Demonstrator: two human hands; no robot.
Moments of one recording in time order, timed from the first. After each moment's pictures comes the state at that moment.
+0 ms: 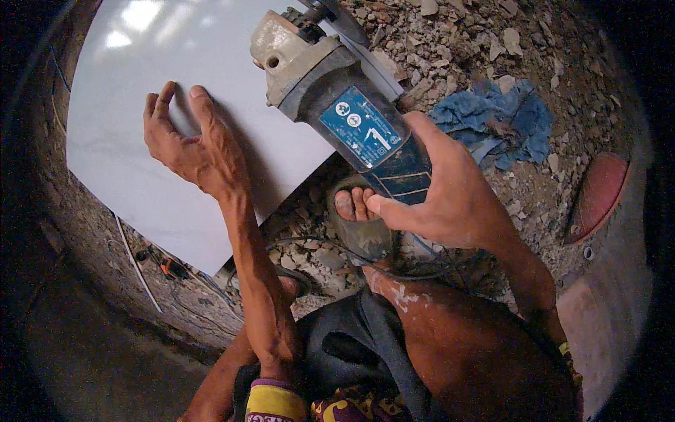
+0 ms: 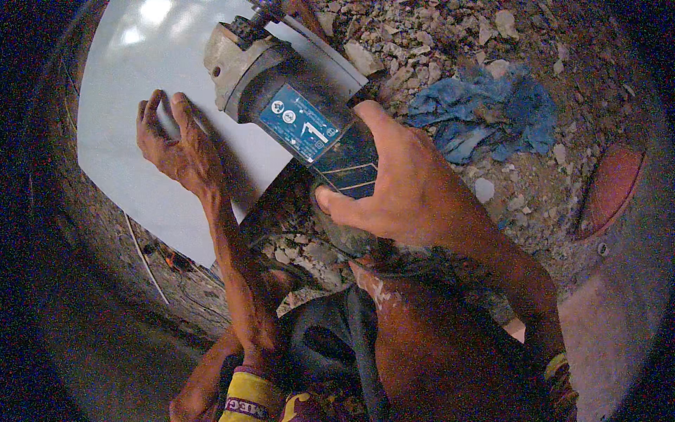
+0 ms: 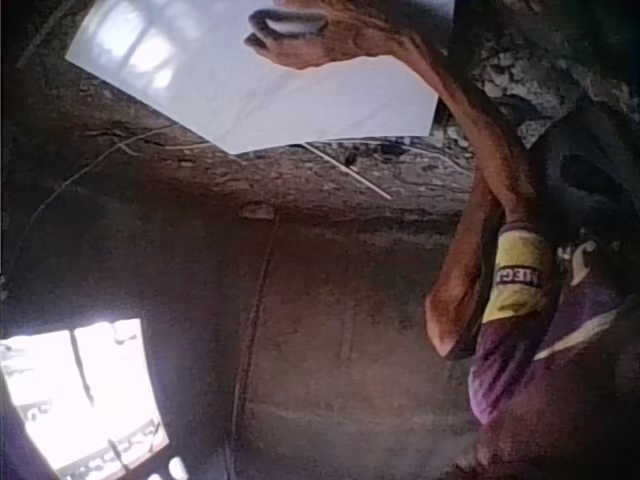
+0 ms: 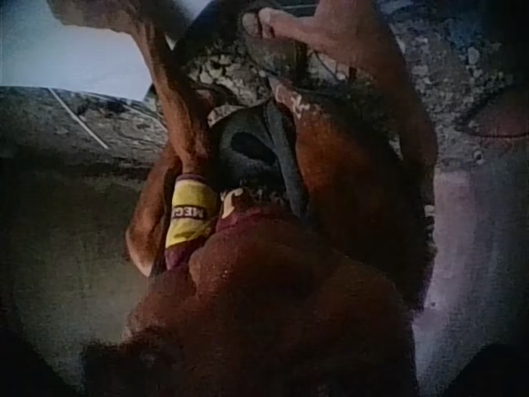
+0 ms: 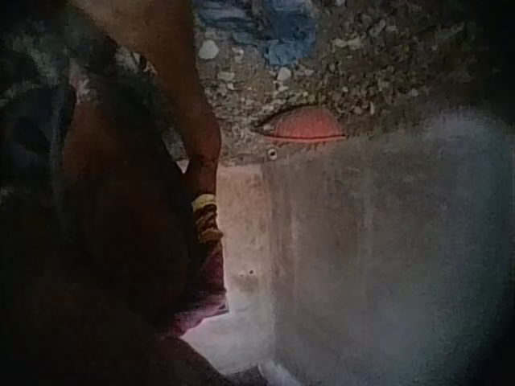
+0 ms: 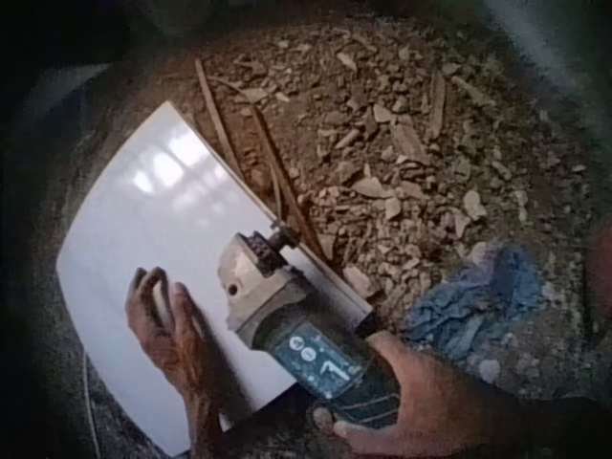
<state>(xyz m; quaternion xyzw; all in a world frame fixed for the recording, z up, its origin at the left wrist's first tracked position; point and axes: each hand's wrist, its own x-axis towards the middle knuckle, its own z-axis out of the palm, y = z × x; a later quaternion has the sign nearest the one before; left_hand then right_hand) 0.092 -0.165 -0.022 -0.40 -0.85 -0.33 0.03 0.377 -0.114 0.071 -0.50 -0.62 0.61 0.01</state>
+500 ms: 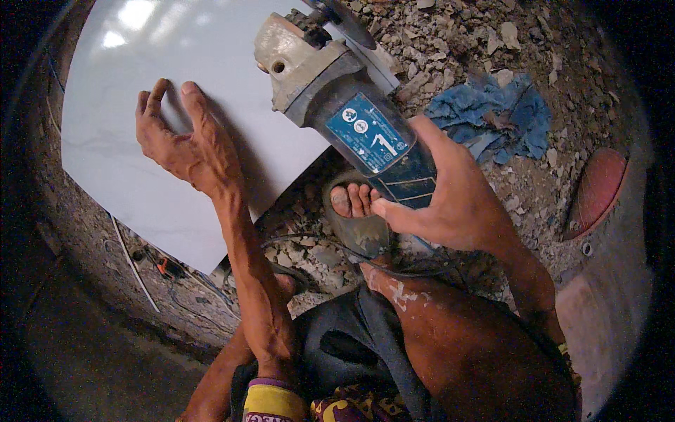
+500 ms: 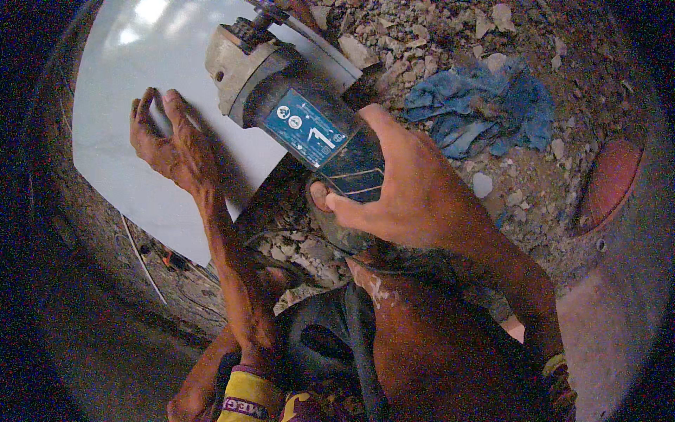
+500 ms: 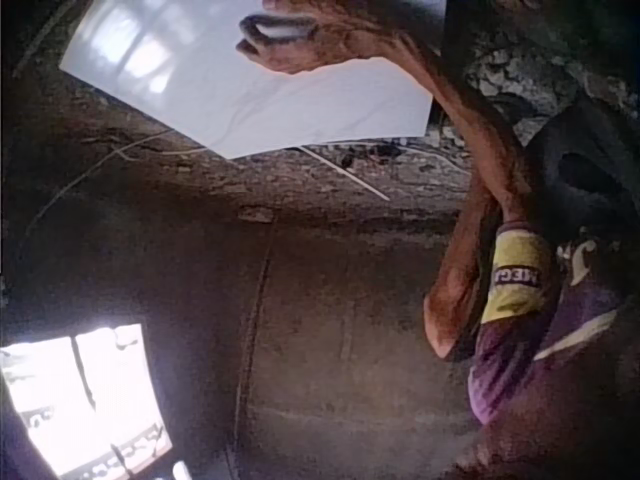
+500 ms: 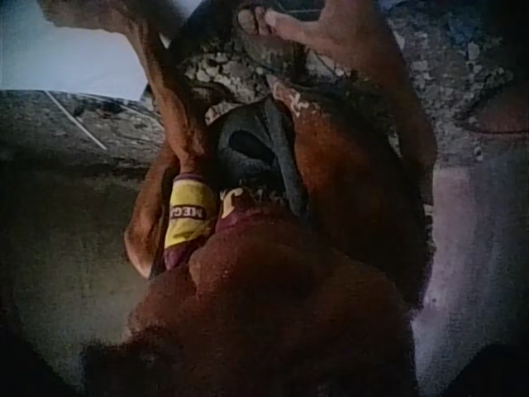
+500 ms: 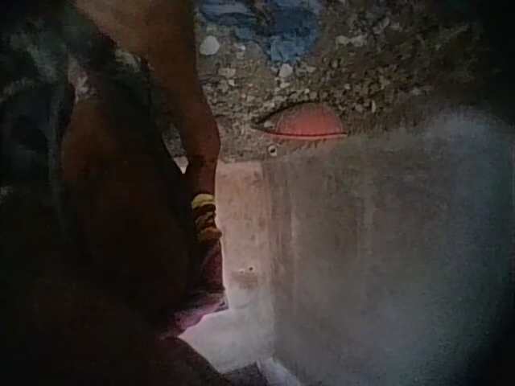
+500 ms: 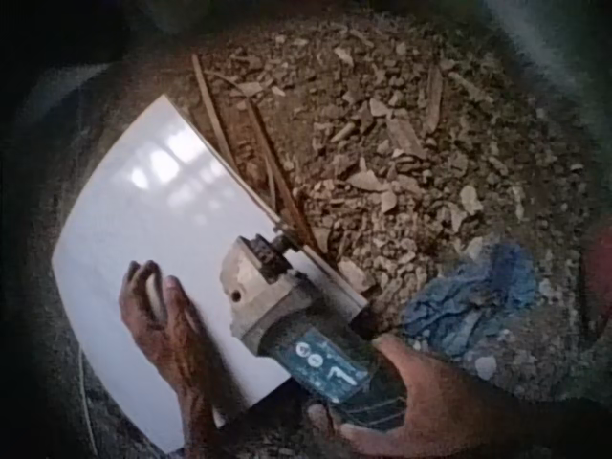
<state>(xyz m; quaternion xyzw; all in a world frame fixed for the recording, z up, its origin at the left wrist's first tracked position) 0.095 -0.166 -0.025 -0.40 -0.85 -0.34 0.03 0.387 -0.121 0.075 -0.51 -0.61 0.61 -0.01</state>
